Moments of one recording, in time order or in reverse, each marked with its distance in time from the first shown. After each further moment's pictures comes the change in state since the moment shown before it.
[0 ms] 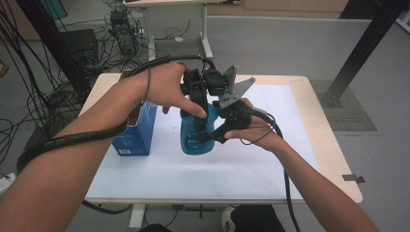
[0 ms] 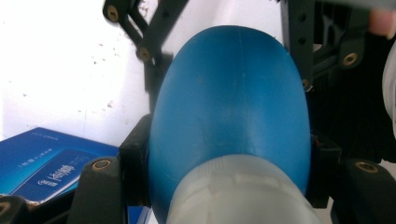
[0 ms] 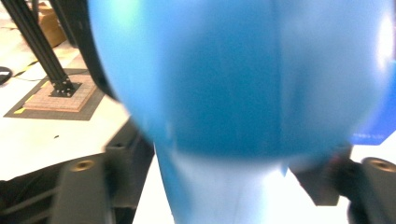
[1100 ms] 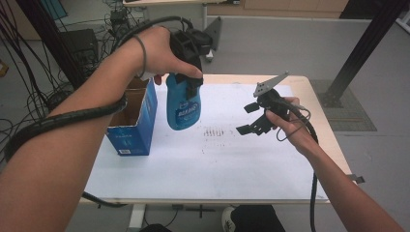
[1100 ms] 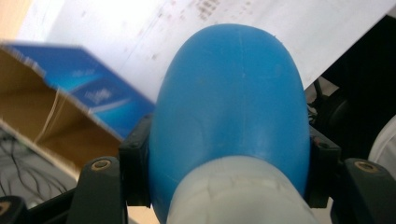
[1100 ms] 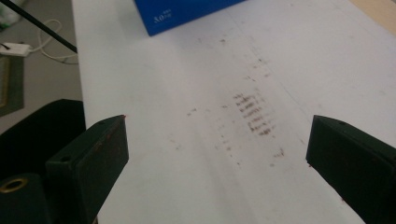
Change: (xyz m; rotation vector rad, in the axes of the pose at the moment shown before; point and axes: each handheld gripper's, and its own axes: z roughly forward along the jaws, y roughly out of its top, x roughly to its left) left arm 0.050 -0.016 -0.061 0.042 0.053 -0.487; right arm -0.014 -0.044 -0.088 0.305 -0.350 0.325
